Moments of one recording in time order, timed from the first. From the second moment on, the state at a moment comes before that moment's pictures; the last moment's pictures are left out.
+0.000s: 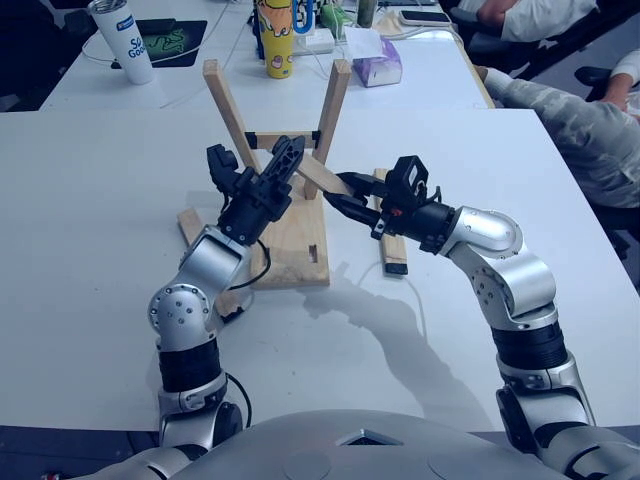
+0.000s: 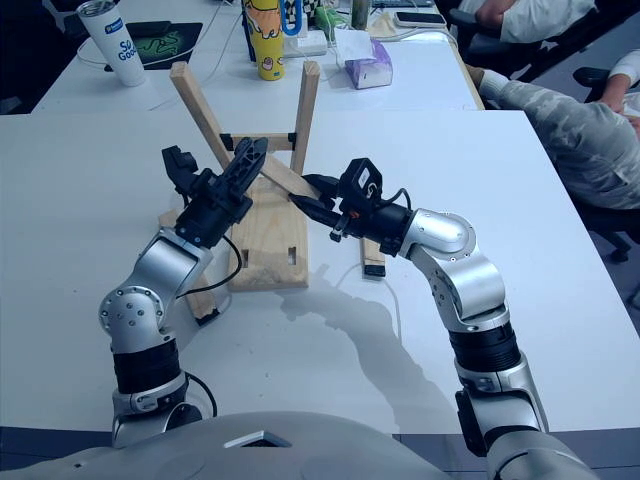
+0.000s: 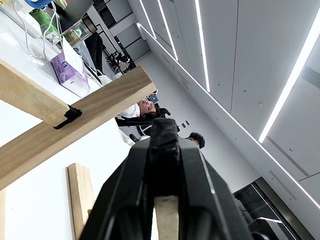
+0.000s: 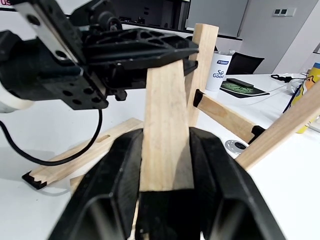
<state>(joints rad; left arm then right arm) -0.19 -0.03 0.16 -0.35 -1.24 0.70 0.00 -0.30 -0.41 0.14 -0.32 0.39 0.45 0.76</state>
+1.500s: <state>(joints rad) 0.20 0.03 0.28 -0.69 -0.59 0.35 0.21 -0.08 -0.32 -0.01 -0.20 0.13 0.33 0.25</state>
